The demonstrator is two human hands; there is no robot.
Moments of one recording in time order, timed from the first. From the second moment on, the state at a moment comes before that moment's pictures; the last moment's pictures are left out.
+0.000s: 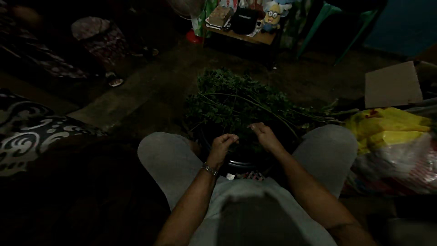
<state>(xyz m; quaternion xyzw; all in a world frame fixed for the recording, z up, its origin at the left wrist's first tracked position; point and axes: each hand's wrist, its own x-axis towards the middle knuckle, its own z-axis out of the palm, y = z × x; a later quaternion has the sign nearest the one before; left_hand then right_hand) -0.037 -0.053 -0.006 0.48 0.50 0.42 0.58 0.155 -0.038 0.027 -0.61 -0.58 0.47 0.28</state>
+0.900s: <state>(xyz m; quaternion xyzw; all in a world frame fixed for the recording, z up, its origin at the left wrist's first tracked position) -0.038 -0.053 -0.006 0.46 0.49 0.45 0.58 0.138 -0.050 0.022 -0.59 -0.58 0.46 0.31</state>
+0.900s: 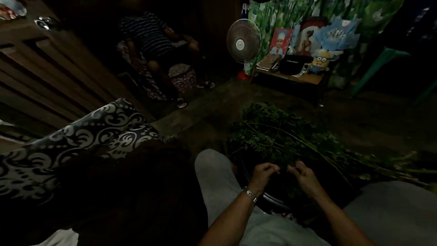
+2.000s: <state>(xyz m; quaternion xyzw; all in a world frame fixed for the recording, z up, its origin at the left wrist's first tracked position) -0.036 -0.054 -0.004 0.48 0.50 0.43 0.58 0.154 -0.043 0.026 -0.59 -0.62 0.45 0.25</state>
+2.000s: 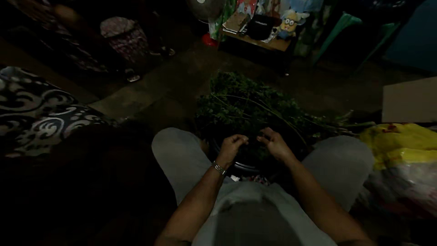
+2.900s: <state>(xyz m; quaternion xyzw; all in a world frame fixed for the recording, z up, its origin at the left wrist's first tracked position) -0.039 -0.054 -0.002 0.51 0.50 0.40 0.58 0.161 -0.040 0.044 -0.62 -0.55 0.48 0.28</state>
